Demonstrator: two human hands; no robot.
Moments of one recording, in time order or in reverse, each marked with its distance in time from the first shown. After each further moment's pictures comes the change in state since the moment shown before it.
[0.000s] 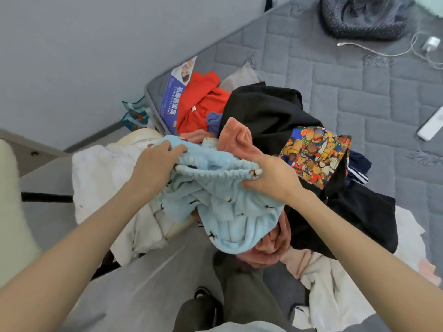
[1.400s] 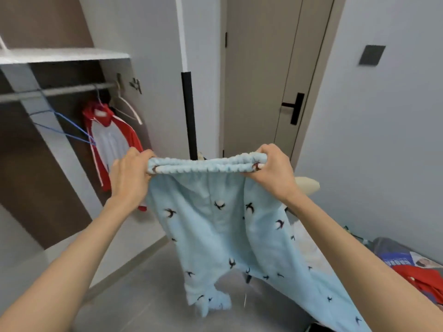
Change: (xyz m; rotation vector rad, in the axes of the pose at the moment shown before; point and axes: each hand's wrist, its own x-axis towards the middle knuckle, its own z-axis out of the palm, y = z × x) left_hand -0.780 0.150 -0.220 0.328 0.837 -1.567; right_hand -0.435 -0.469 0.015 0.233 -0.178 -1.287
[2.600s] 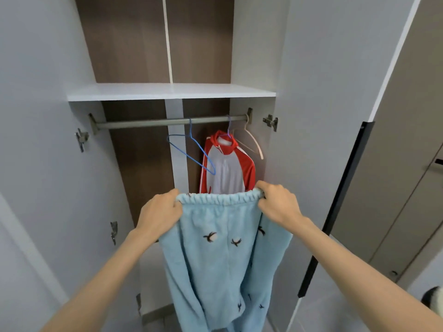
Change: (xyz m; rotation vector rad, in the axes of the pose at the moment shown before) left_hand 0.010 -0.305 -0.049 -0.002 -0.263 -0.455; right_hand 0.118 -0.209 0.311 -0.235 -0.378 -0.305
